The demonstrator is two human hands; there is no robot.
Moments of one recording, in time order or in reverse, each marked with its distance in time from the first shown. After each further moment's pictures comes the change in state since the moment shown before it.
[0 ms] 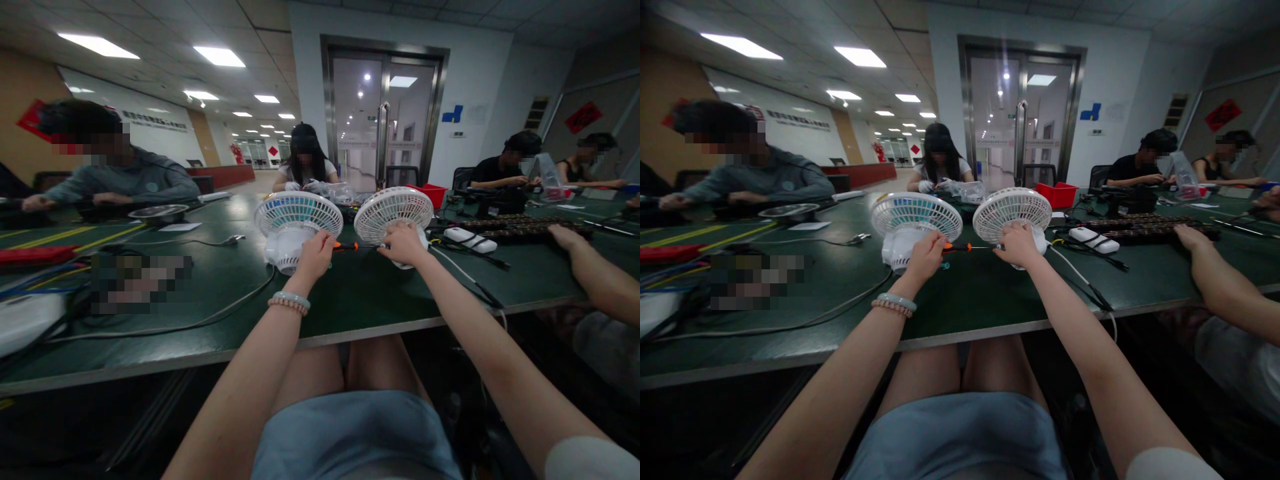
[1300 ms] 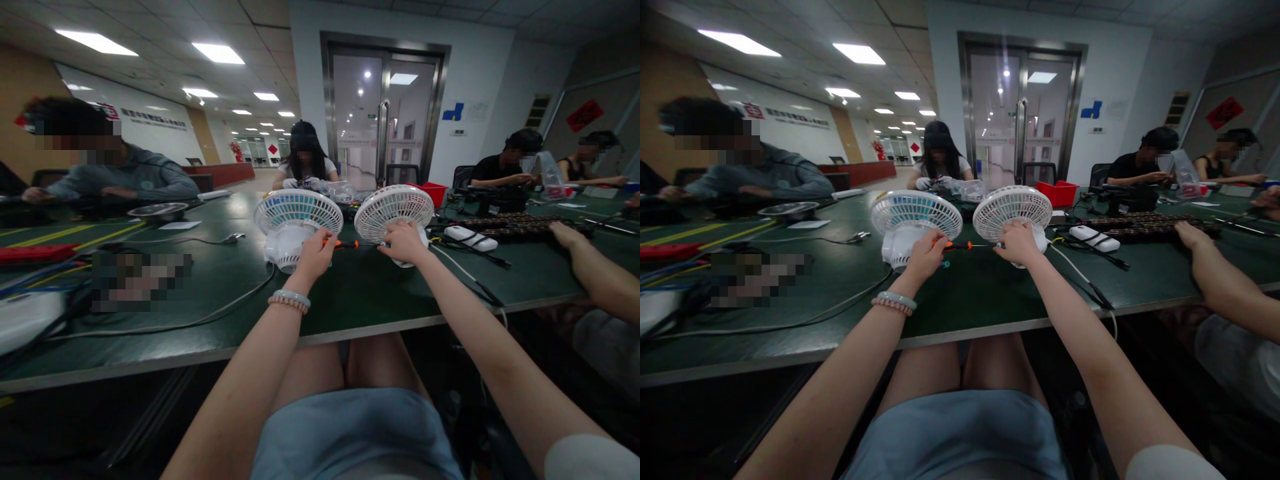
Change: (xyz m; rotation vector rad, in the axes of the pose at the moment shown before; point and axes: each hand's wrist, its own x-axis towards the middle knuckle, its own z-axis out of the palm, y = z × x) left_hand -0.001 0.003 -0.002 -0.023 0.001 0.029; right_hand 0.000 0.001 -0.001 0.014 -0.011 -0.001
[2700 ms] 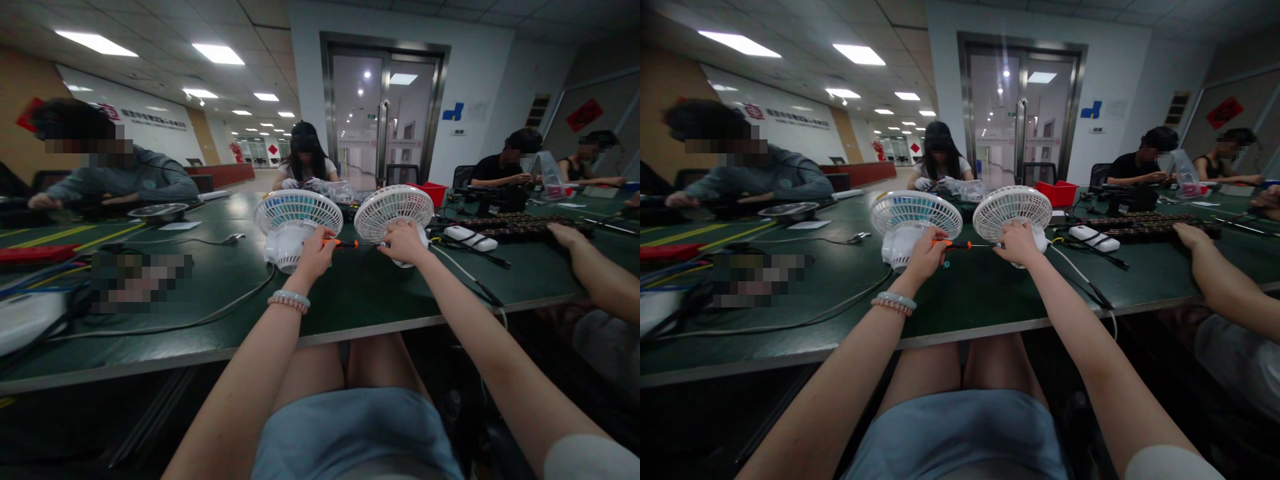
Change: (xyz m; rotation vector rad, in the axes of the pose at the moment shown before) left_hand -0.002 0.009 -0.002 -0.064 0.030 -0.043; right_hand -0.001 0.000 -0.001 -0.009 0.005 0.001
